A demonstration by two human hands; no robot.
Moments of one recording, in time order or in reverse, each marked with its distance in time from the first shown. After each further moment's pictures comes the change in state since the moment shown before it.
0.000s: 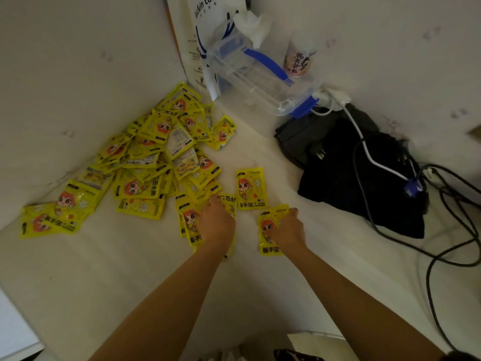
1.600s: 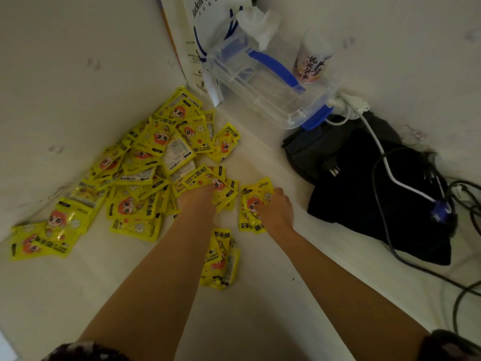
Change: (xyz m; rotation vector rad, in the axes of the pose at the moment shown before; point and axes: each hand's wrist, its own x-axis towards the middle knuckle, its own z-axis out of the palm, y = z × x) left_hand 0.101 0.036 -0.047 -0.942 -0.054 -0.649; right_hand 0.056 -0.080 0.006 0.009 0.083 -0.157
